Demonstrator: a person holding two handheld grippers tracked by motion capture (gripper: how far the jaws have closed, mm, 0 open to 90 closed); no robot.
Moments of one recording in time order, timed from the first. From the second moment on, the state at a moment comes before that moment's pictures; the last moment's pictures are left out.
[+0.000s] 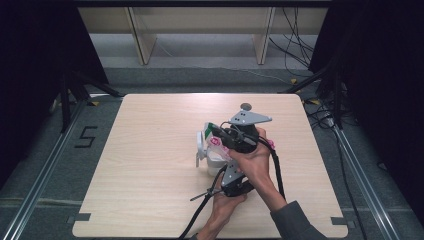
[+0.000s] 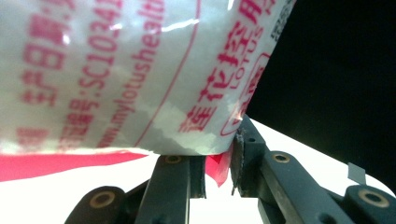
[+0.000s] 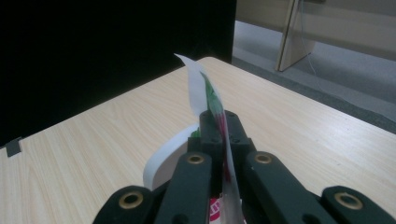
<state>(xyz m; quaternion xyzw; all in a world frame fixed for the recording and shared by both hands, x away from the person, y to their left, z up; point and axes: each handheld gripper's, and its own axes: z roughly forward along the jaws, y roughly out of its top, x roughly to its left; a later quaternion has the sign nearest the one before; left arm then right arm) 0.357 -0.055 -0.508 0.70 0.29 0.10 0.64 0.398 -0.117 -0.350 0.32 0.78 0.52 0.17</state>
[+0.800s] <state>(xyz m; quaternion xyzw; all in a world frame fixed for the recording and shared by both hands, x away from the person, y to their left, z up) 0.358 -0.048 -0.512 0.70 0.30 0.08 0.64 0.387 -0.153 -0.338 0.32 0.74 0.57 0.17</state>
